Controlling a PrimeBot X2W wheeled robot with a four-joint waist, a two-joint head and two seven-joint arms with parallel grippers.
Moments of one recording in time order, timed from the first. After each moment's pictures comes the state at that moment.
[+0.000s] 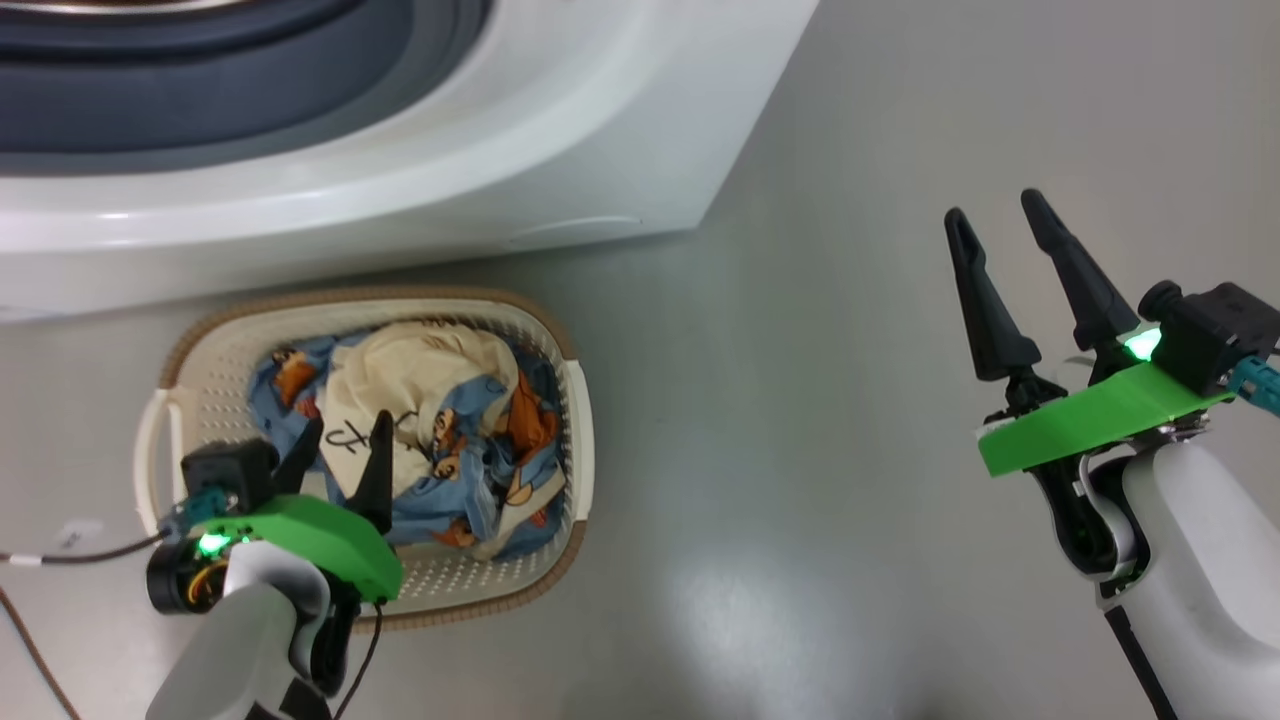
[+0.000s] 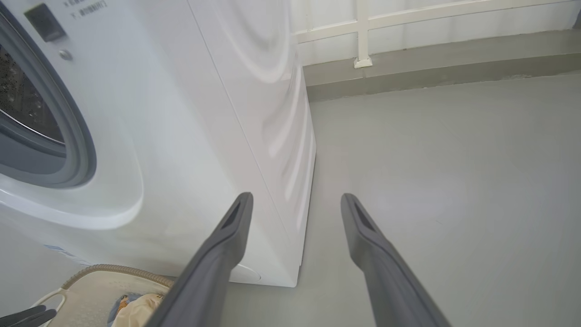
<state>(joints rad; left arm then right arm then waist) -0.58 0.17 -0.33 0.92 -0.58 -0.12 -0.24 -0.47 -0.25 0.25 0.28 0.50 0.13 -0.25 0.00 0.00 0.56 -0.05</state>
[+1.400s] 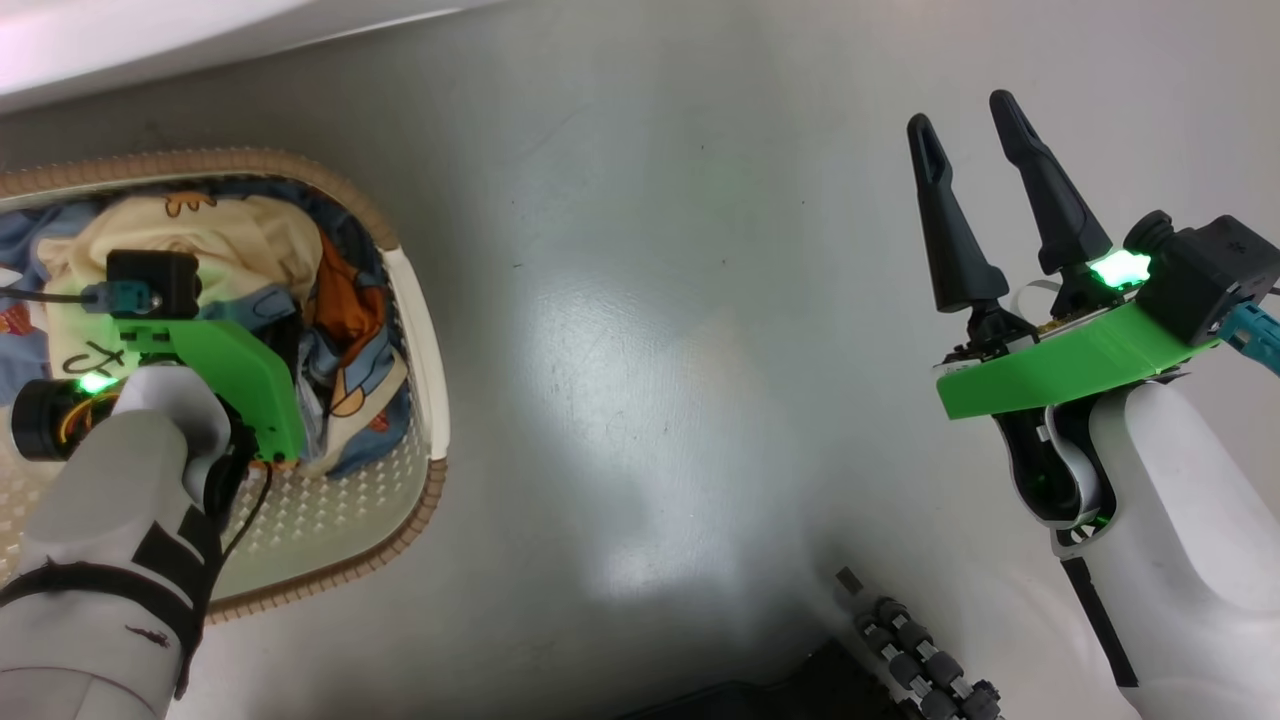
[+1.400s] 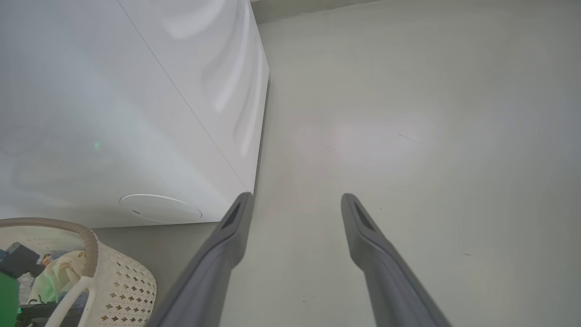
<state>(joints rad) -1.02 0.27 -0.61 1.28 -0.66 -0.11 -0.01 -0.57 -0.17 0.25 0.21 0.47 0.13 -0.25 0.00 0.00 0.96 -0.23</state>
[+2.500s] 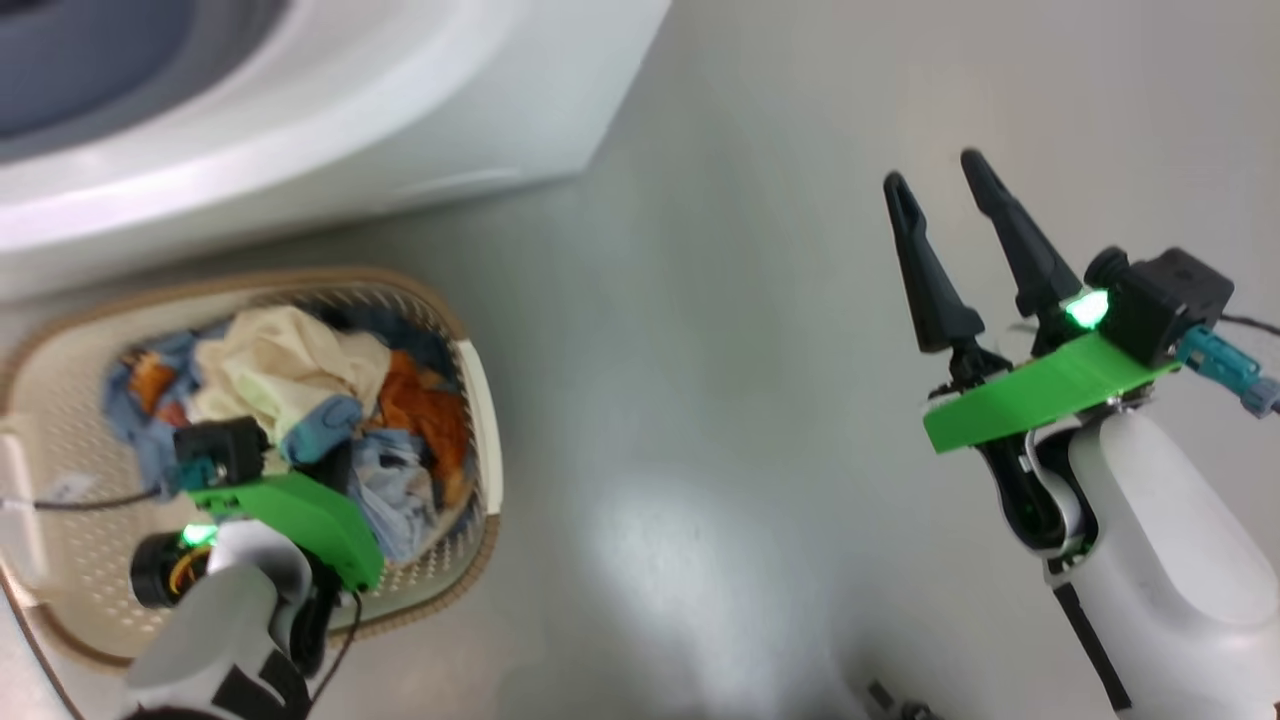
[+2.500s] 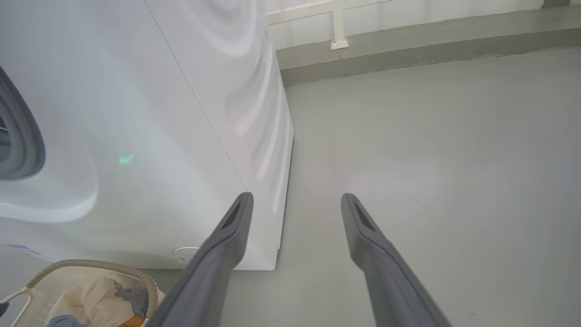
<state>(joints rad) -0.77 0.21 -0.61 1.18 -0.82 -0.13 -0.22 -0.55 -0.18 0.29 0.29 0.49 0.13 -0.25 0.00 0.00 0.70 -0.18</state>
